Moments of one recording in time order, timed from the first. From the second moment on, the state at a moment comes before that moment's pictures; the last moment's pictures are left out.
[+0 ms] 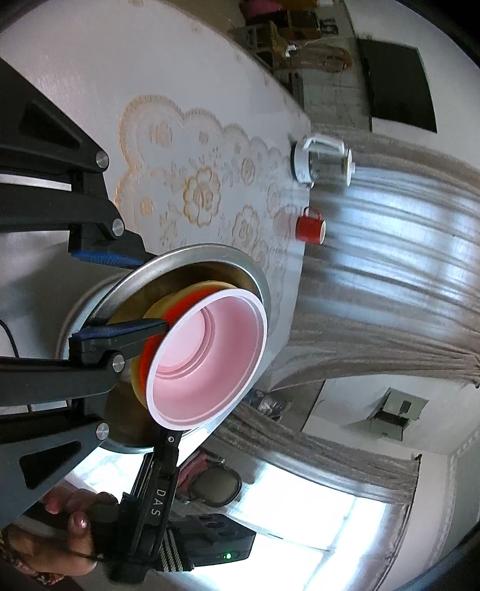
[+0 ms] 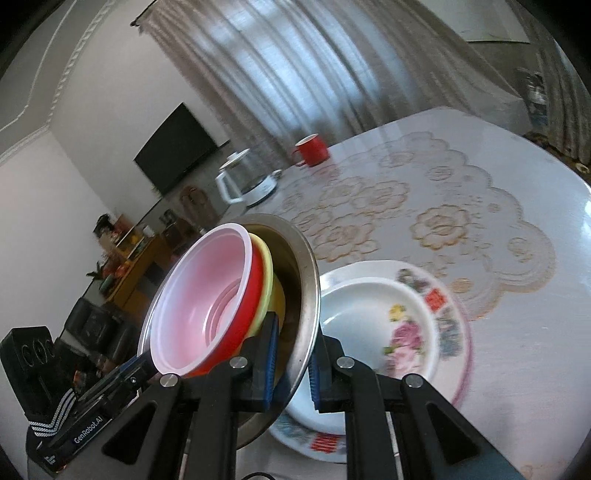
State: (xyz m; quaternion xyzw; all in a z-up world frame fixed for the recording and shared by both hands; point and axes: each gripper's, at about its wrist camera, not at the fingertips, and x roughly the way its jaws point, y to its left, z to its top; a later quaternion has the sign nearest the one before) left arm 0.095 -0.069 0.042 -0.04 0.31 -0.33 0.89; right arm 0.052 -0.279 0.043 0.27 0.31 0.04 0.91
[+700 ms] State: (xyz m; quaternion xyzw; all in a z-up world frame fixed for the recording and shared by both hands) left arm 0.097 -0.122 0.019 -0.02 0.35 -0.33 0.88; right arm 0.038 -0.331 0.016 0.31 0.33 0.00 0.89
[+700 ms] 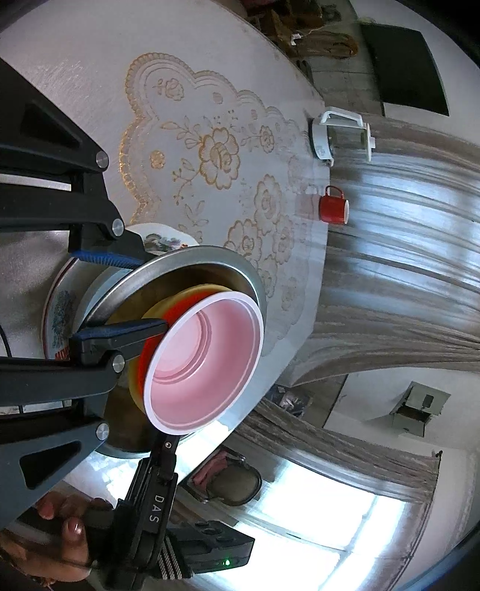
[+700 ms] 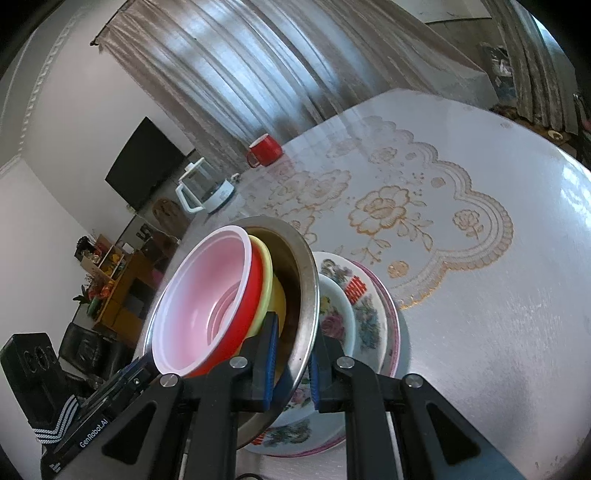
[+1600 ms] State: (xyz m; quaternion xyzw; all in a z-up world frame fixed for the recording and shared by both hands) left arm 0.108 -0.133 0.000 -0.01 0.37 -0.31 0.88; right arm 0.052 -0.335 -0.006 0.31 0.36 -0.01 0.88
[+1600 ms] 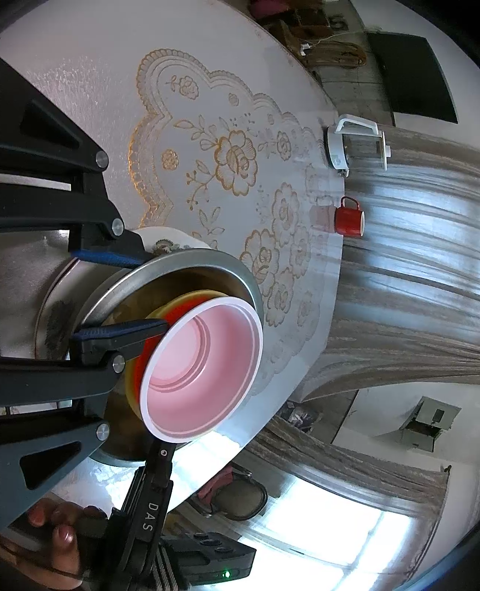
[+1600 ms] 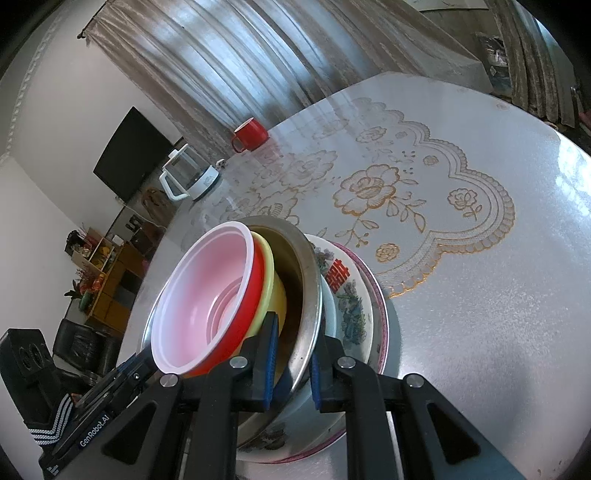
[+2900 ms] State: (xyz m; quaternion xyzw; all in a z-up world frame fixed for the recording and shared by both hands) left arm 0.100 -0.133 -0.009 0.01 0.37 -0.28 0.89; right arm 0.038 -0.338 -0.006 0.33 0.36 -0.02 0.87
